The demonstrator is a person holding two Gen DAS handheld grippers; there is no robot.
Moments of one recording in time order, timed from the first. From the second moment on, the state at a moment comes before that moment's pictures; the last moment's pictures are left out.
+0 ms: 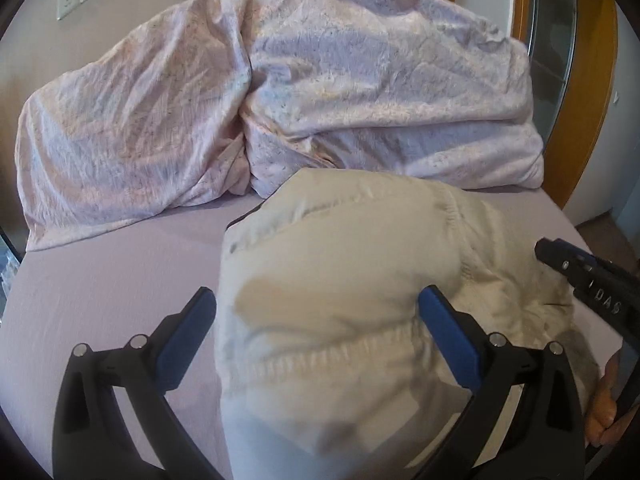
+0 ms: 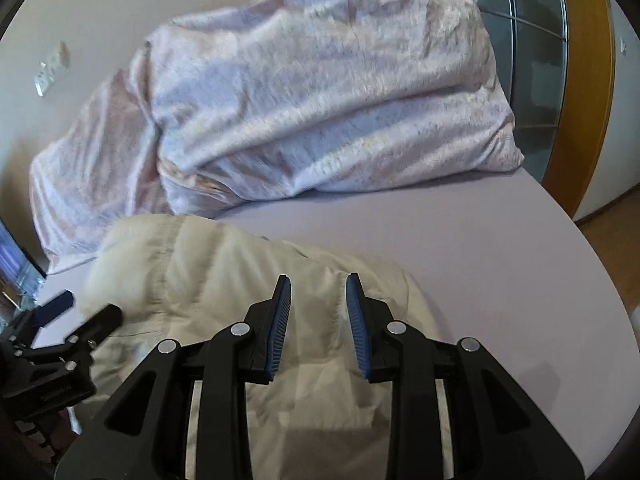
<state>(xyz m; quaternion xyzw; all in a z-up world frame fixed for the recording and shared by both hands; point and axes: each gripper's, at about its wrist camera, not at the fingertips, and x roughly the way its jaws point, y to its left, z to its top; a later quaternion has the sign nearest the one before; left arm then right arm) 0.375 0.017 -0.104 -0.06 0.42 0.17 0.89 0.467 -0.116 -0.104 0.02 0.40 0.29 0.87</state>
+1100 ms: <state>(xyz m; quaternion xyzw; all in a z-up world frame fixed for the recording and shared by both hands) 0.385 0.015 -0.145 -0.08 0.39 0.16 0.90 0.478 -0.110 -0.155 0.04 0.40 0.28 0.87</state>
